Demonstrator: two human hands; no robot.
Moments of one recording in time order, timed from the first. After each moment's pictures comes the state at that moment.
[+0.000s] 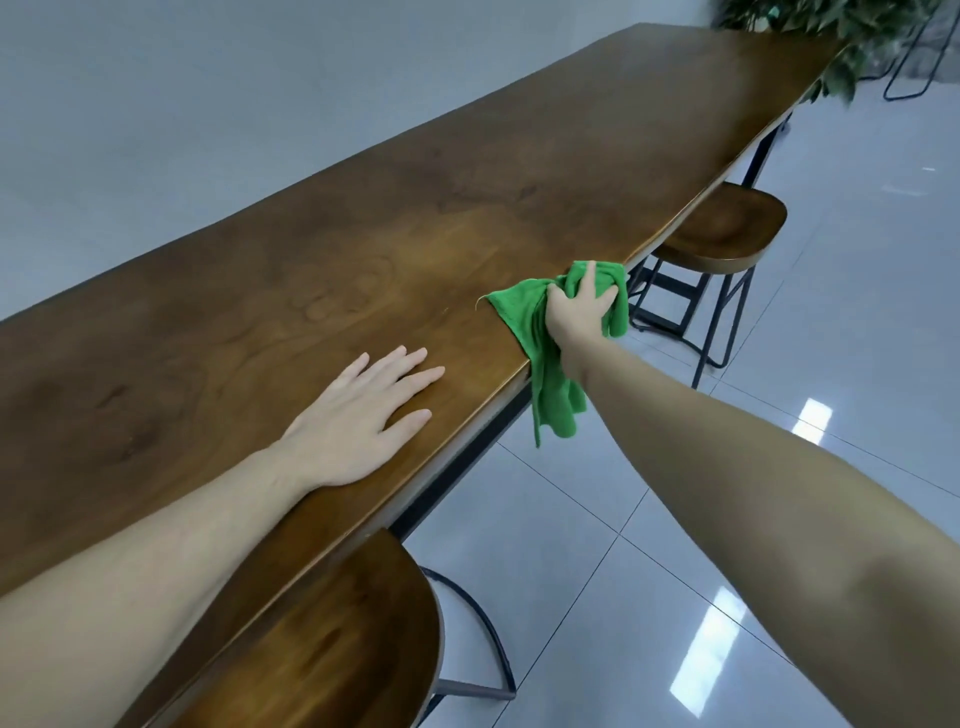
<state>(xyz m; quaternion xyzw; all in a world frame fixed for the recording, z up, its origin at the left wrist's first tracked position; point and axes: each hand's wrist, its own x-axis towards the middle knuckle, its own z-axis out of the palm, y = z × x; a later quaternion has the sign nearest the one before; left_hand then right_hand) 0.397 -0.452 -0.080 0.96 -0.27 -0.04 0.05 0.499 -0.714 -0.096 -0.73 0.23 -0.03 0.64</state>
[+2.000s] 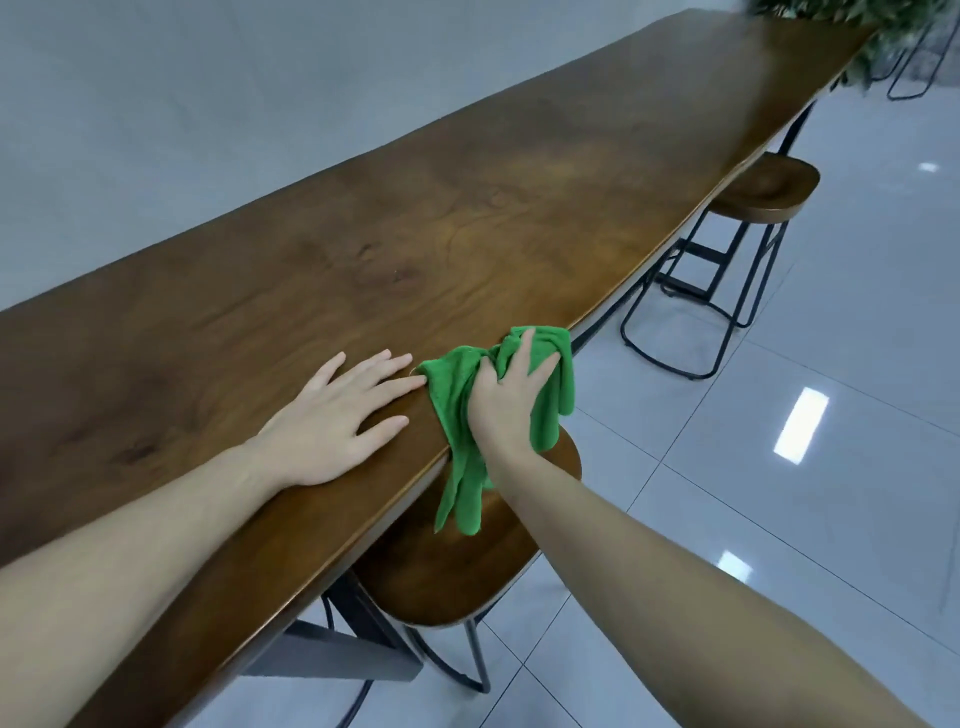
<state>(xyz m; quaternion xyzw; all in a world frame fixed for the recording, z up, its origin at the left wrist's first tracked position) 0.162 -0.177 -0.077 0.96 -0.28 -0.05 0.06 0.174 -0.379 -0.122 -0.73 0.18 -0.06 0.66</state>
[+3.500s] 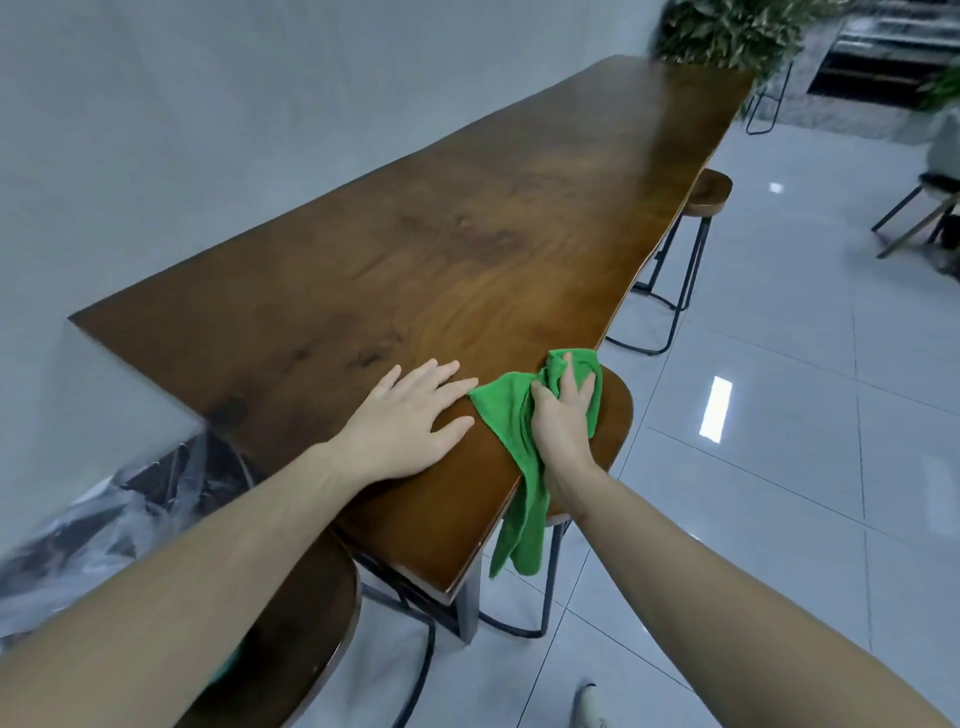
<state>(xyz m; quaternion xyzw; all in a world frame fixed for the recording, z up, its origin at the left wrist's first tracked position) 0.046 -0.014 -0.080 0.94 -0.33 -0.05 0.09 0.000 -0.200 -0.101 -0.69 0.26 -0.11 0.66</state>
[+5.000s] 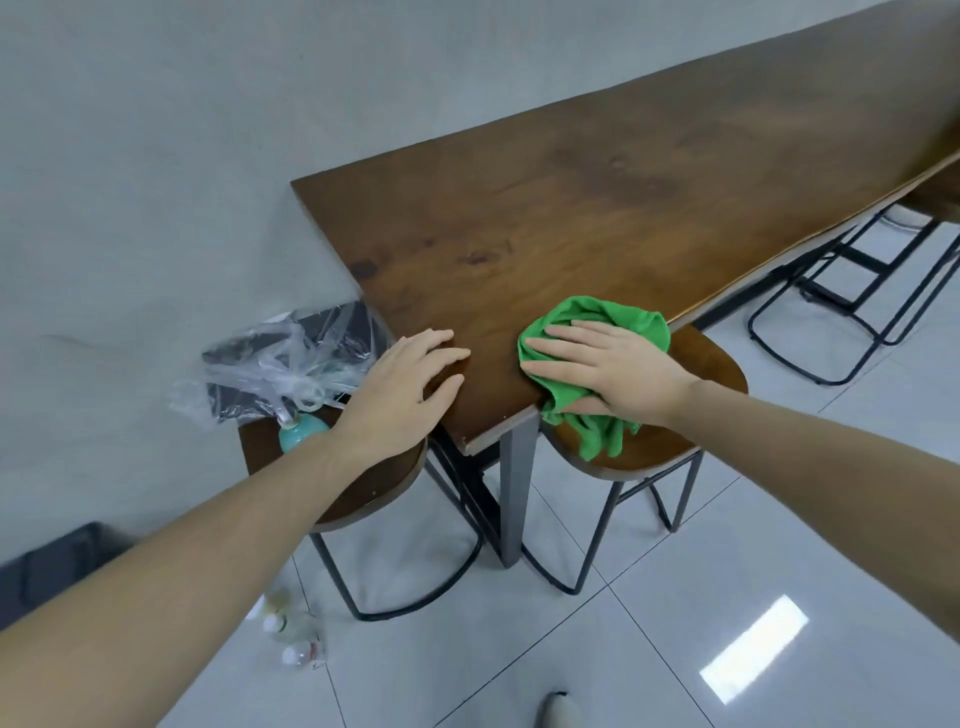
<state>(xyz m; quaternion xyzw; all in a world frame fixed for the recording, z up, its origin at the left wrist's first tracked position) -0.099 0.021 -0.096 0.97 -0.09 0.09 0.21 0.024 -0.272 -0.114 -0.80 -0.58 -0.14 -0.04</state>
